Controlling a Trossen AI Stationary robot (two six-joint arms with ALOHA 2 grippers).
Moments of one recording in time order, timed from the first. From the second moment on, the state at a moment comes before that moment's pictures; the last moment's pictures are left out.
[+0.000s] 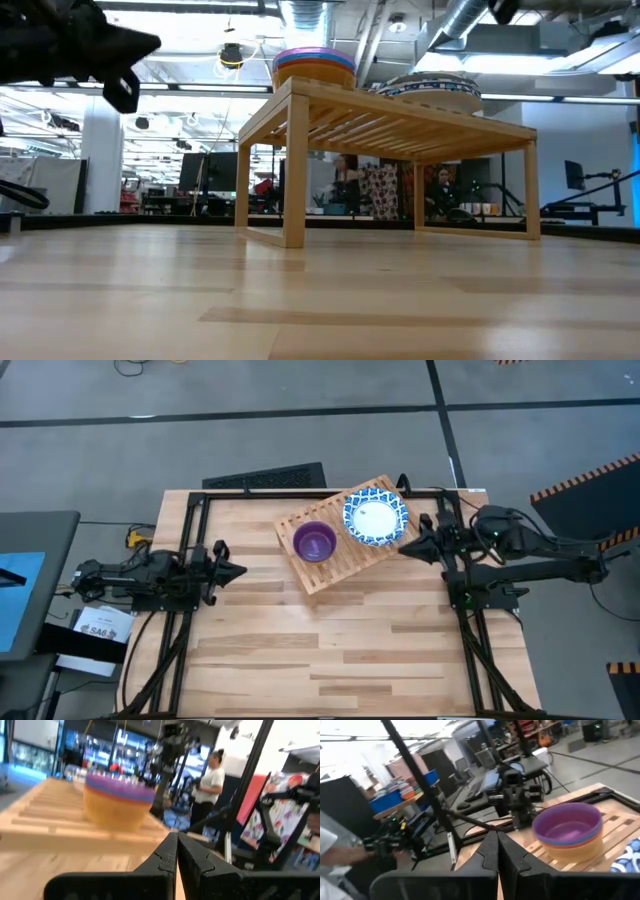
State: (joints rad) left arm -0.05 0.00 0.01 0.26 -0.09 -0.29; right arm -0.11 0.64 0.76 -0.11 -0.24 0.42
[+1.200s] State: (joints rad) left arm -0.05 0.00 0.01 0.04 -0.09 -0.21; right arm 0.06 0.00 0.01 0.26 -0.19 0.34
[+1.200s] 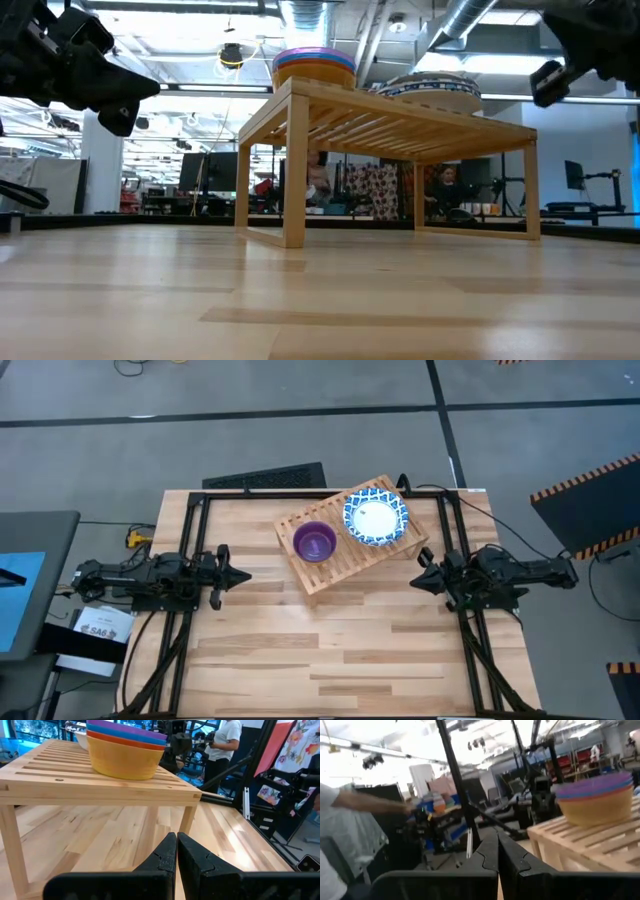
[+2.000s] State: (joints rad) left arm -0.05 0.00 0.01 0.04 -0.09 -0.21; right arm 0.08 0.02 0.01 0.01 0.00 0.27
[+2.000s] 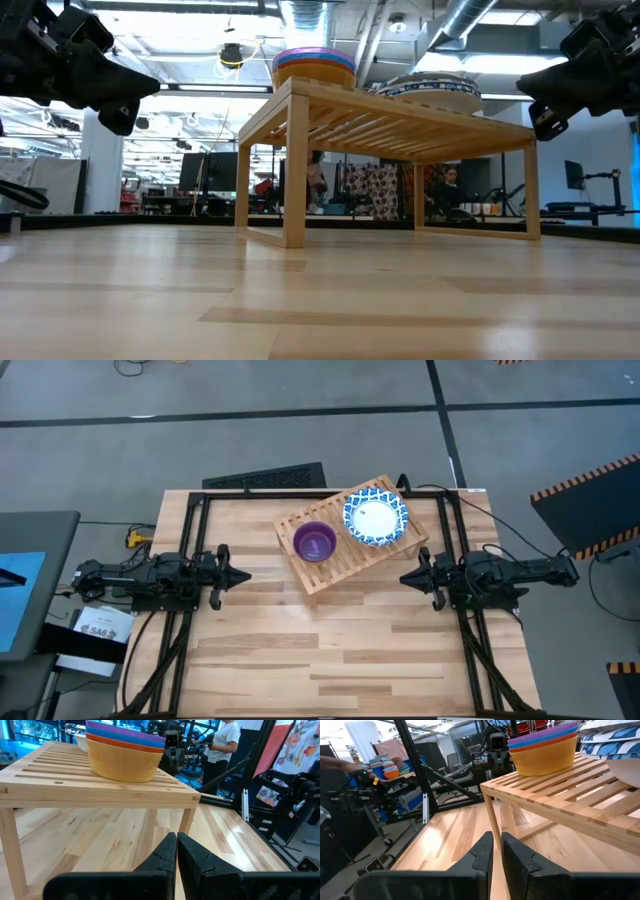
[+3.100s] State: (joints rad) left arm -0.05 0.01 0.01 0.04 -0.03 -0.21; right arm 0.07 0.00 0.01 0.03 0.00 0.27
